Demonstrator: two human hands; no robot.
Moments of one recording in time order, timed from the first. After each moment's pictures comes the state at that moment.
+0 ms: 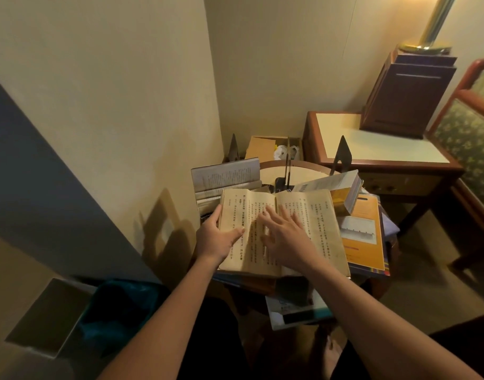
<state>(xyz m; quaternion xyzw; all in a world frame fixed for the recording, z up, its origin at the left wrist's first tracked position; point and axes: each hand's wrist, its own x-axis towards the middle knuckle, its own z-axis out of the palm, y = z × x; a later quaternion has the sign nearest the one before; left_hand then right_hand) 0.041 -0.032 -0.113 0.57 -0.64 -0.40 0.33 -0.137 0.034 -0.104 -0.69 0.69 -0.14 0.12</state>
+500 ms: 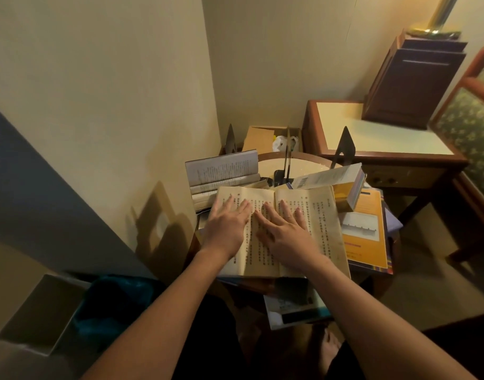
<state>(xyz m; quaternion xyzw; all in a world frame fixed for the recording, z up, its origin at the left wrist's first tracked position) 0.014 -0.052 -0.120 0.45 -0.89 0.00 0.09 -0.151 0.021 -0.135 -0.70 0.71 -0.06 0.11</state>
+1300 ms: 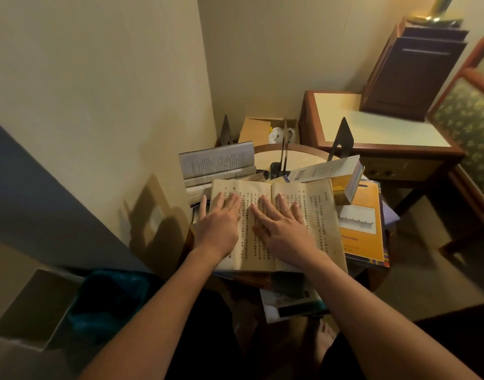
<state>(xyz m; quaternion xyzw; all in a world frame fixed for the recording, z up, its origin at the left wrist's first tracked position) 0.021 -0.046 -0.124 0.49 -0.87 -0.04 0.06 -0.151 0.024 -0.137 -0.70 0.70 -0.06 0.10</state>
